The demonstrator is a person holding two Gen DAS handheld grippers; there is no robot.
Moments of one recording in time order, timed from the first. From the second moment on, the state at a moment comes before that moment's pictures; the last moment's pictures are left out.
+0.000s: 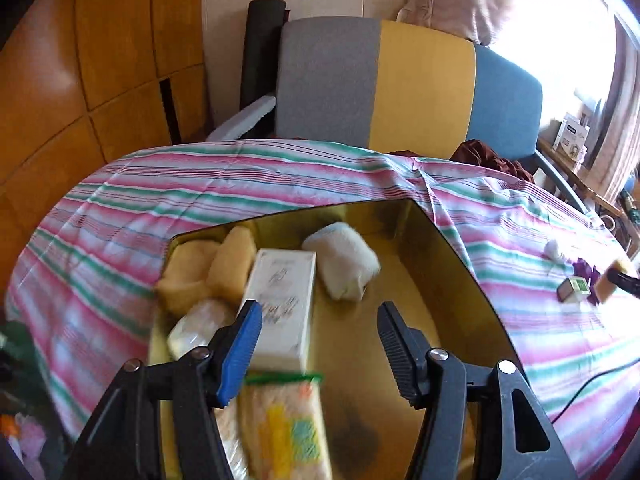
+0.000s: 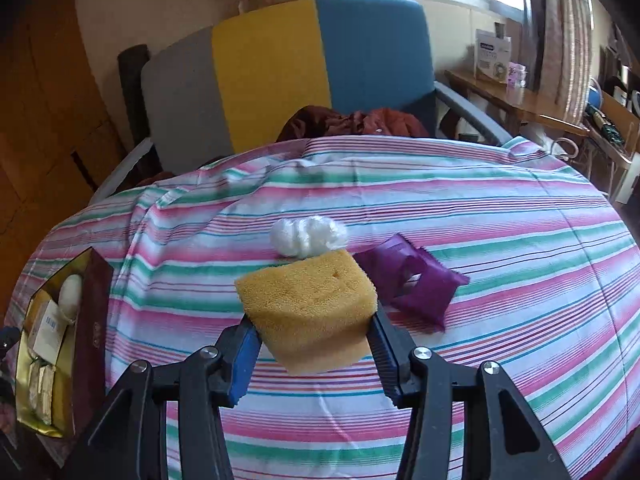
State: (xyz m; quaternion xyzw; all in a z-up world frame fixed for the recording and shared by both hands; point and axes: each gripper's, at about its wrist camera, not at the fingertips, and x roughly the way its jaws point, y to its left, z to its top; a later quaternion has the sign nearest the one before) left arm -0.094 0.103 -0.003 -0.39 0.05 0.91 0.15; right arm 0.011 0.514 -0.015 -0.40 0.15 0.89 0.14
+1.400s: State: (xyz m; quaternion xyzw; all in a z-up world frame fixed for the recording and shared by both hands) left arm -0.060 -0.006 -0.023 -0.43 -0.04 0.90 0.11; right arm -0.143 0.251 -0.027 -0.48 0.00 0.87 -0.08
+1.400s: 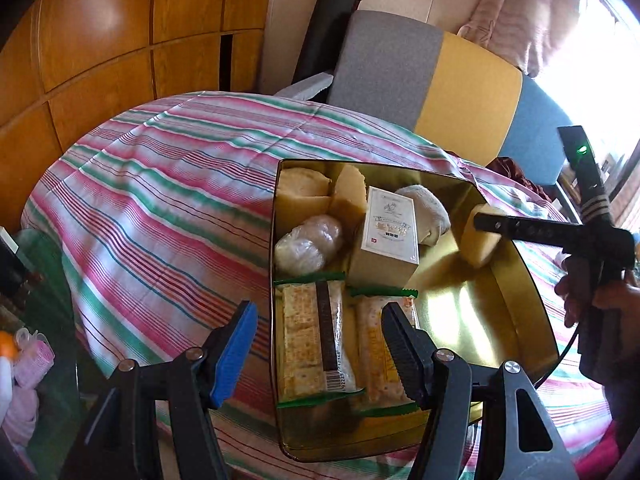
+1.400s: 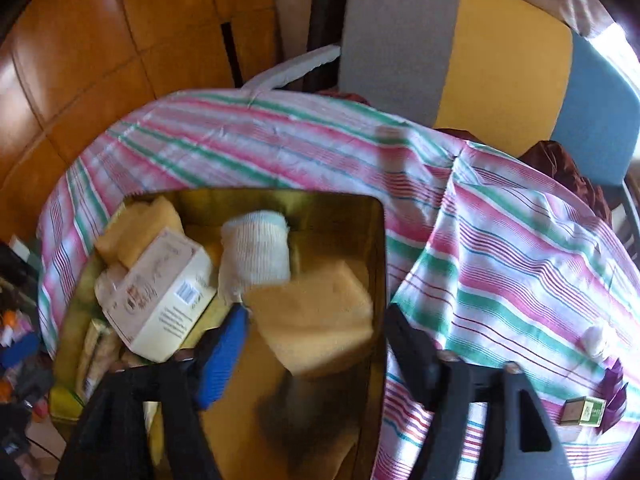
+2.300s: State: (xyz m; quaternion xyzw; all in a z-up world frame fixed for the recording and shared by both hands) left arm -0.041 0.026 -0.013 -0.41 0.00 0.91 0.12; right arm -0.016 0.271 -0.005 -0.45 0.01 0.89 -0.08
